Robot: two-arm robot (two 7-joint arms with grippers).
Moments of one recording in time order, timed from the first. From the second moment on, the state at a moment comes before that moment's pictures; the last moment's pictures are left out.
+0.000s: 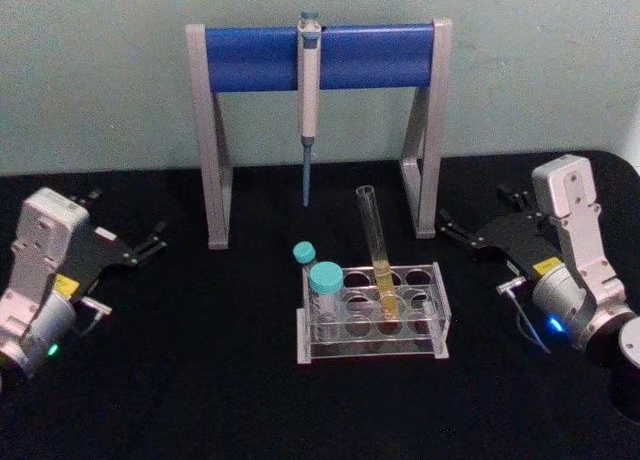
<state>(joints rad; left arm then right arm) -0.20 0.60 0.45 -1.41 -0.25 -0.12 0.03 0.21 0.40 -0.34 -1.41 0.23 0.02 0.09</state>
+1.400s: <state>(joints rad) -0.20 0.60 0.45 -1.41 -0.25 -0.12 0.03 0.21 0.40 -0.34 -1.41 0.23 0.02 0.09</state>
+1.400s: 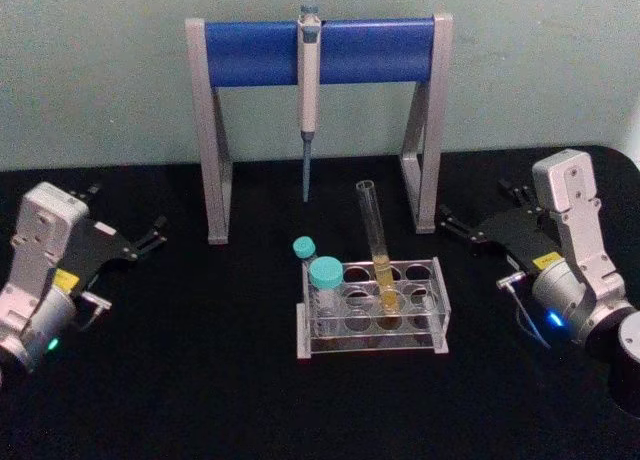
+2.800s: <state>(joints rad) -0.20 0.60 0.45 -1.41 -0.25 -0.12 0.03 0.21 0.40 -0.34 -1.41 0.23 0.02 0.09</state>
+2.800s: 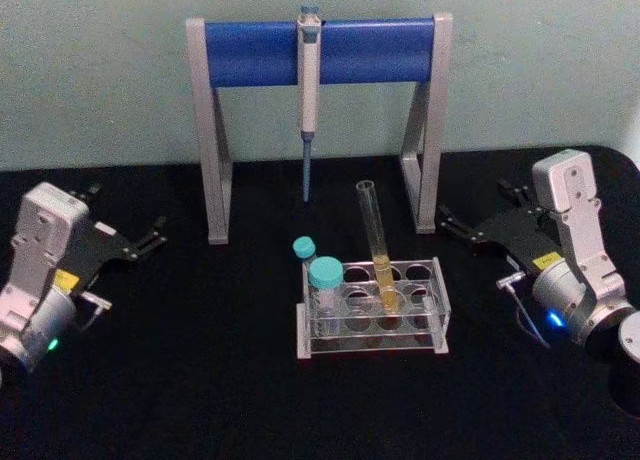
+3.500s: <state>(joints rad) -0.20 0.60 0.45 -1.41 -0.25 -0.12 0.03 0.21 0.40 -0.34 -1.41 0.23 0.02 0.09</state>
